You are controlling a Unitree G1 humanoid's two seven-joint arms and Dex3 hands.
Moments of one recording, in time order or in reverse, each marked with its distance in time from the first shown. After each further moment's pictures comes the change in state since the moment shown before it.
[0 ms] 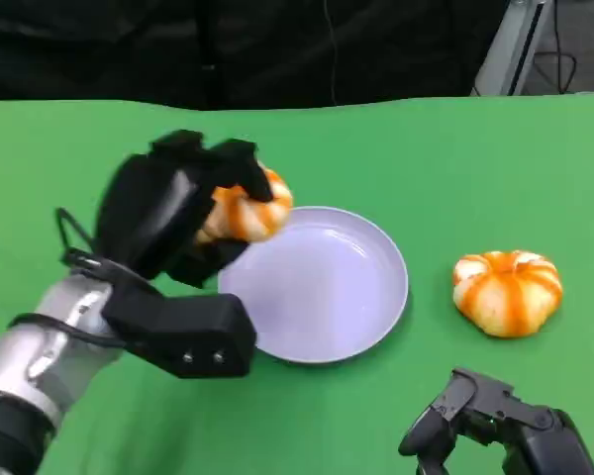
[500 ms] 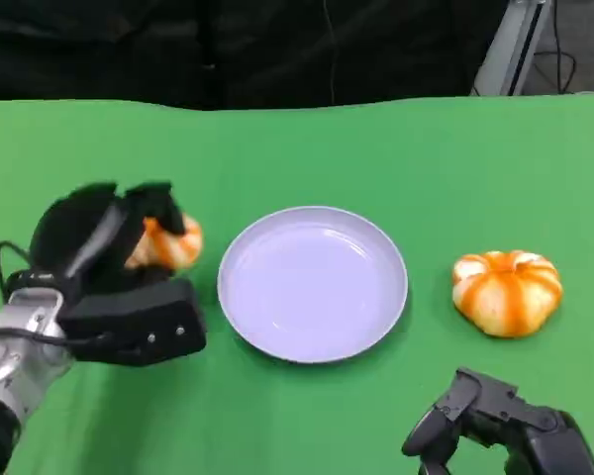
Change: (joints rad) left arm -0.043 0.078 0.010 0.256 0.010 0.109 0.026; right arm 0.008 -0.008 -0.002 -0.010 0.016 0.006 0.001
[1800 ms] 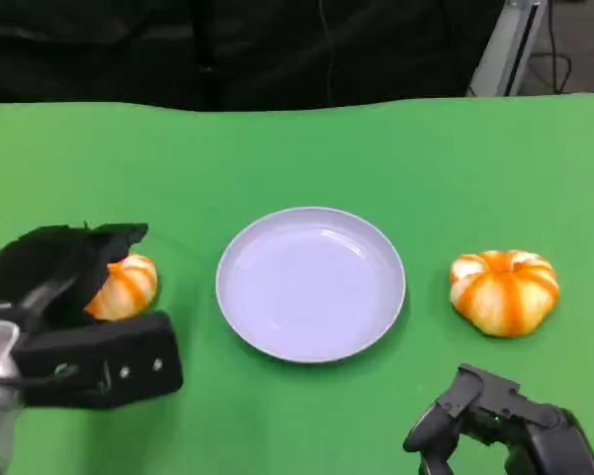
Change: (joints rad) left arm 0.323 0.062 0.164 -0.632 0.133 0.468 -0.583; right arm -0.001 0.002 0.002 -0.009 0.009 0.017 -0.005
